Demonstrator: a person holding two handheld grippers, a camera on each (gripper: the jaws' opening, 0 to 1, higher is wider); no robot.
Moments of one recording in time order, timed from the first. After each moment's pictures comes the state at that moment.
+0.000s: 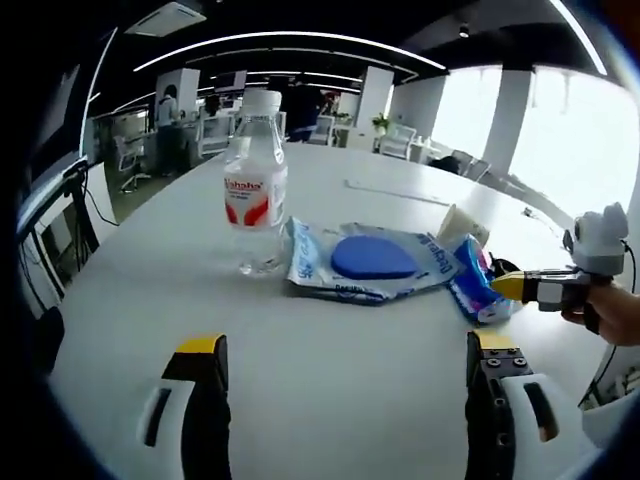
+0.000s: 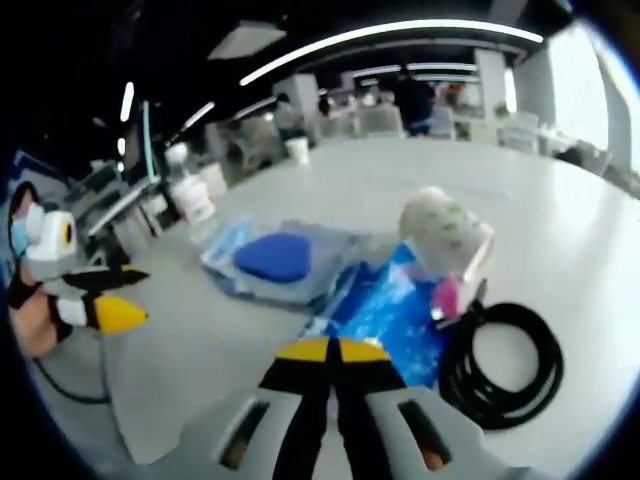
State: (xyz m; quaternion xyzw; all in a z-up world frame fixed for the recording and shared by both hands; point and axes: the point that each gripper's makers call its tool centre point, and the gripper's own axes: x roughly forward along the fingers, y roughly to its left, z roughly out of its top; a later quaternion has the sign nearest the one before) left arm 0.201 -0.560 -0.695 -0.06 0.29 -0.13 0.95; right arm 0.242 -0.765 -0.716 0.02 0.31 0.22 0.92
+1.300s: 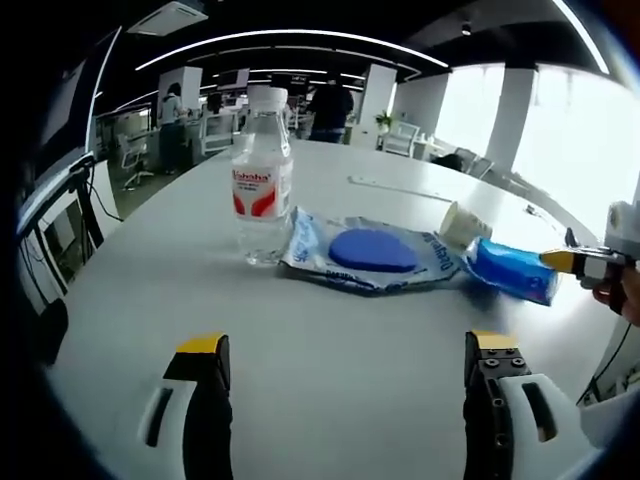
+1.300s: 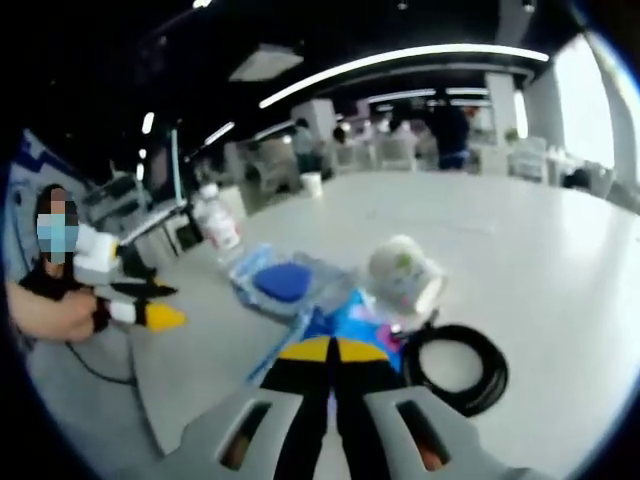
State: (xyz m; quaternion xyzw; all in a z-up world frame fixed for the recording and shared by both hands) left arm 0.191 -0.555 -0.701 -0.06 0.30 -0.12 0.94; right arm 0.208 -0.804 -0.656 0.03 0.24 0.28 0.93
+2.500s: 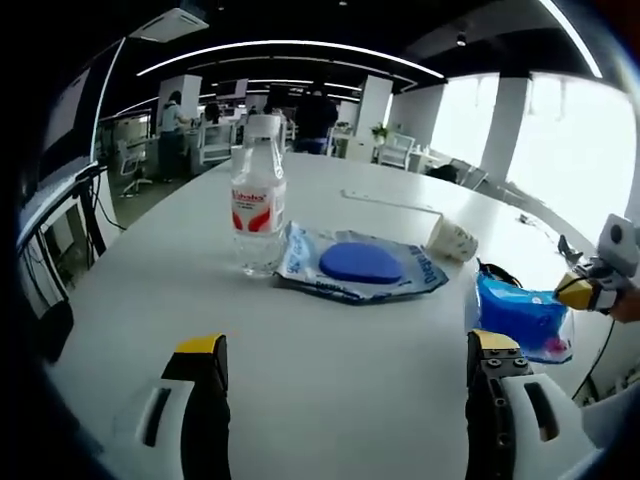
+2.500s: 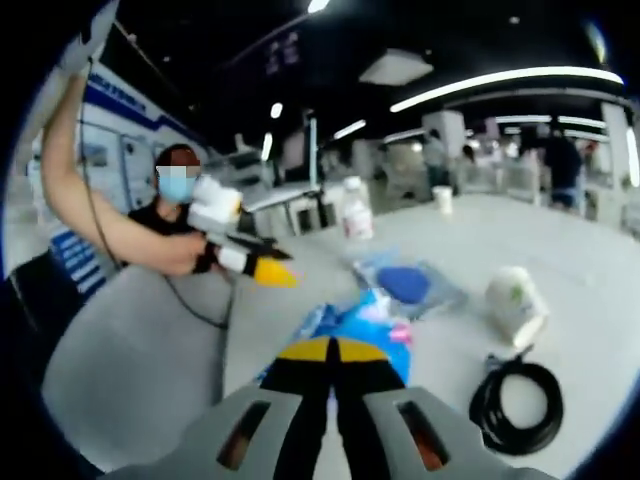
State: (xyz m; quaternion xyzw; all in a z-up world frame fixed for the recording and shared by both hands) left arm 0.179 -0.559 -0.680 -0.06 0.28 -0.12 0.95; right arm 0.131 -0.758 -0.645 -0.03 0.18 0.56 0.81
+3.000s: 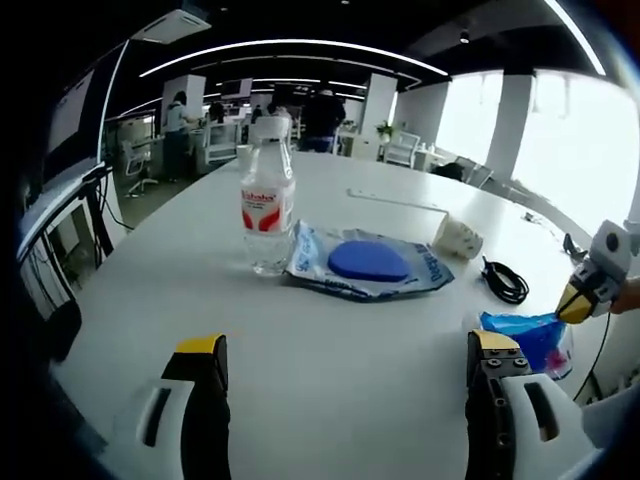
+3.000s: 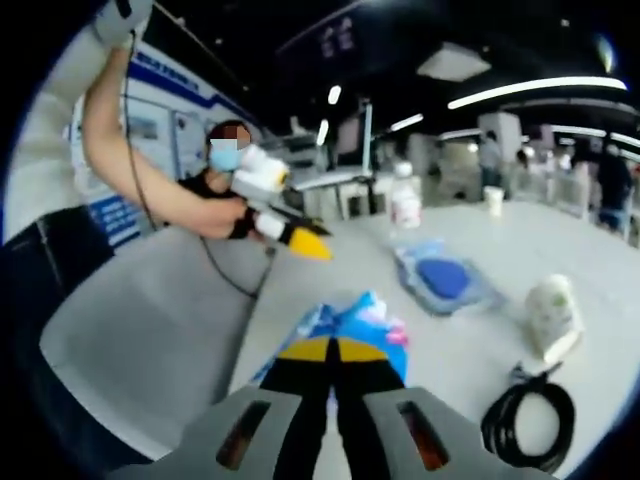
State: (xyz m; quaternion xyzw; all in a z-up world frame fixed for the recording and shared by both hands) left arm 0.177 -0.553 -0.680 -0.06 0.28 -0.11 0.95; right arm 0.121 -0.760 -0.658 -0.06 0.17 0.63 0.75
